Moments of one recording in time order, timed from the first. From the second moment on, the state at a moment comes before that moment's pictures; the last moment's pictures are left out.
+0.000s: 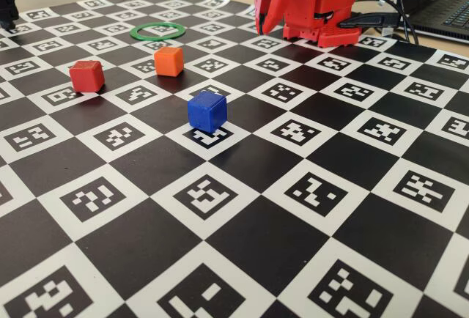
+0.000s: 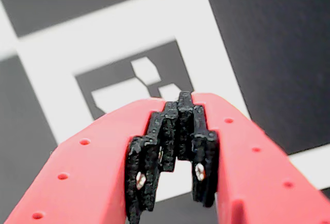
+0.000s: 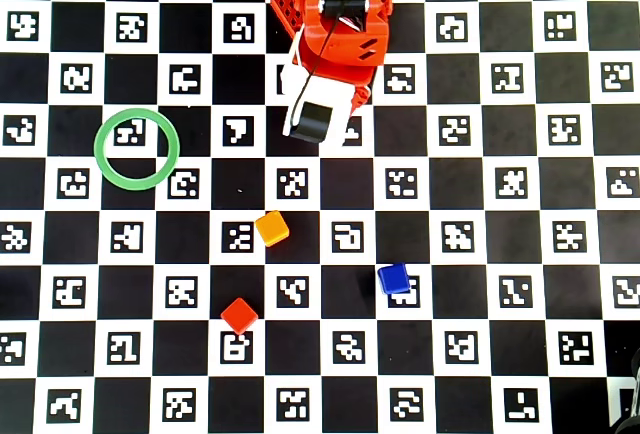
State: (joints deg) arm -0.1 151.8 146.5 74.0 -67.6
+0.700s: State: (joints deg) arm 13.5 100.5 86.8 92.0 -57.4
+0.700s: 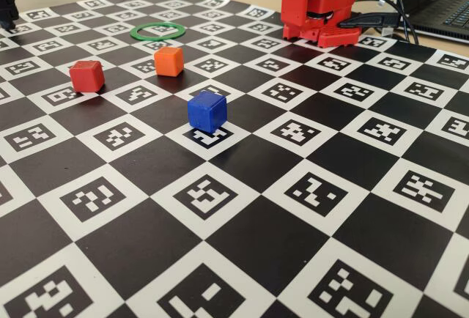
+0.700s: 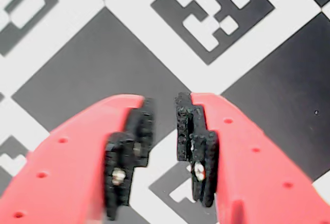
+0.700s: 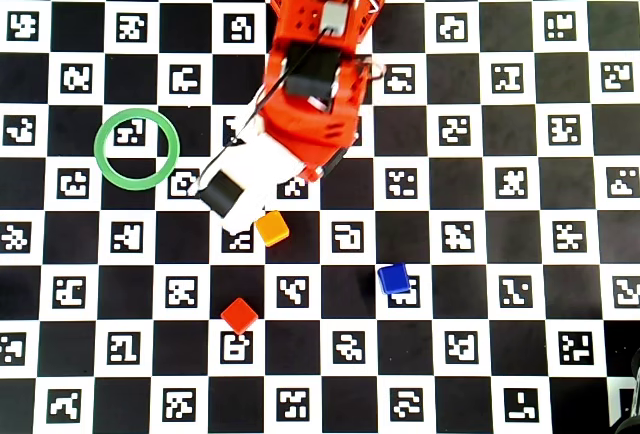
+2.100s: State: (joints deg) arm 16.3 54.7 36.4 99.1 19.1
